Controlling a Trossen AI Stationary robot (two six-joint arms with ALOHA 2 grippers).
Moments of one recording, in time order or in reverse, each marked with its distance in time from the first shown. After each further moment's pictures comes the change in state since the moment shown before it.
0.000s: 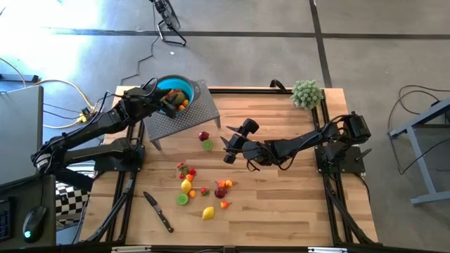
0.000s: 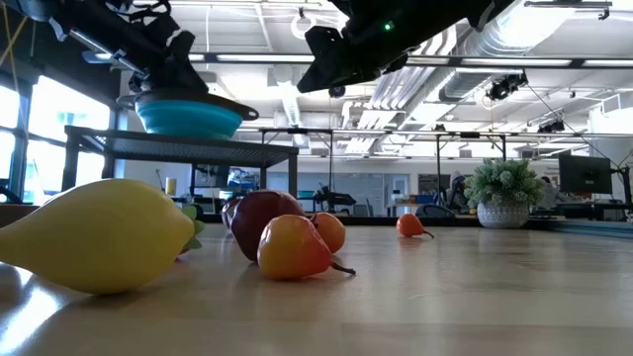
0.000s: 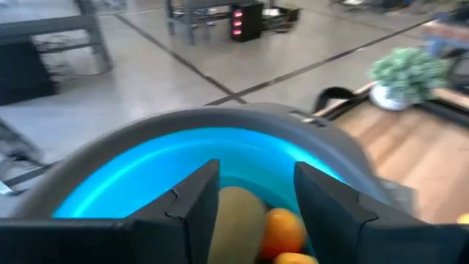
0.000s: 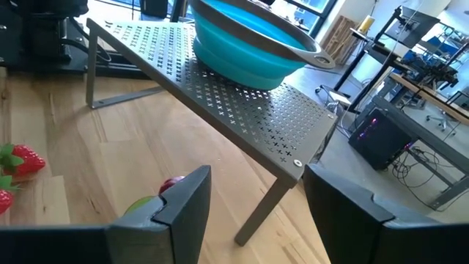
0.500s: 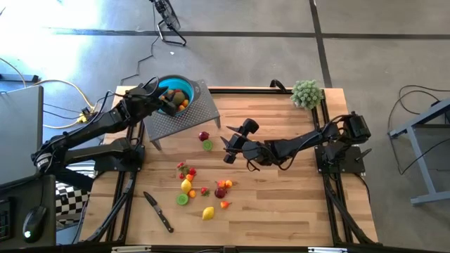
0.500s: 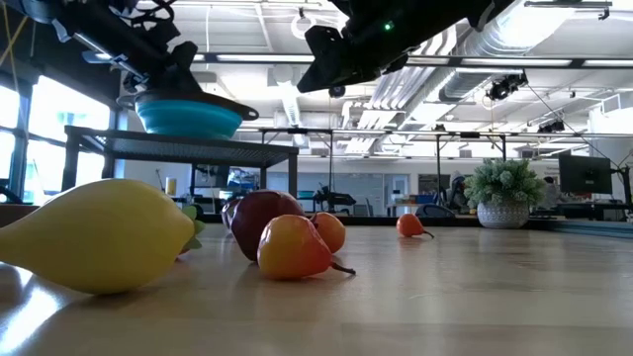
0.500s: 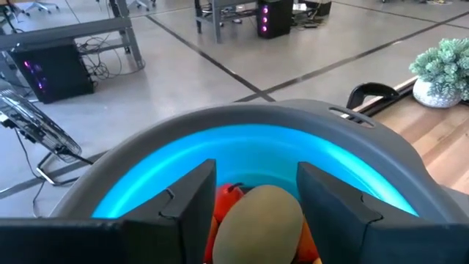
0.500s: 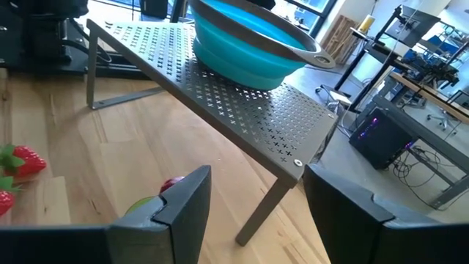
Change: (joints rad) left arm 0.000 0.020 0.000 -0.001 -0.116 0.023; right arm 0.000 0.000 0.000 0.000 -0.001 0.006
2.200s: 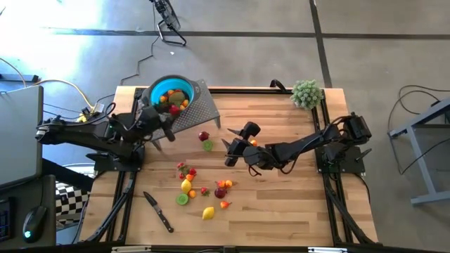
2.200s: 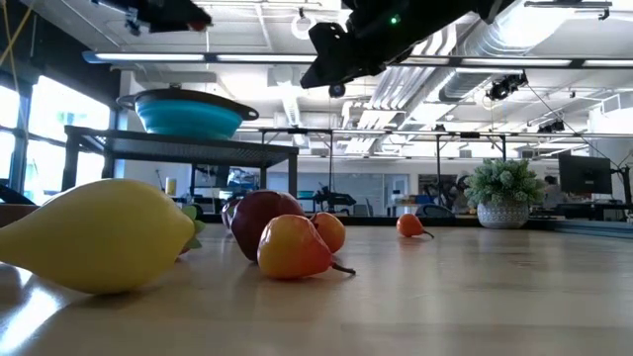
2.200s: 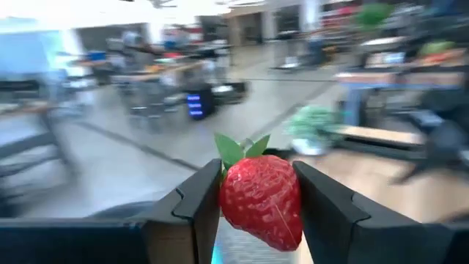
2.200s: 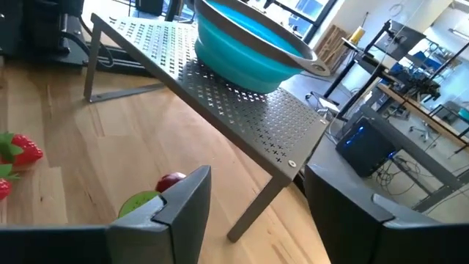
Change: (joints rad) left arm -0.681 -0.092 0.001 0.206 -0.423 0.214; right arm 0.040 0.000 -0.001 0.000 0.064 -0.053
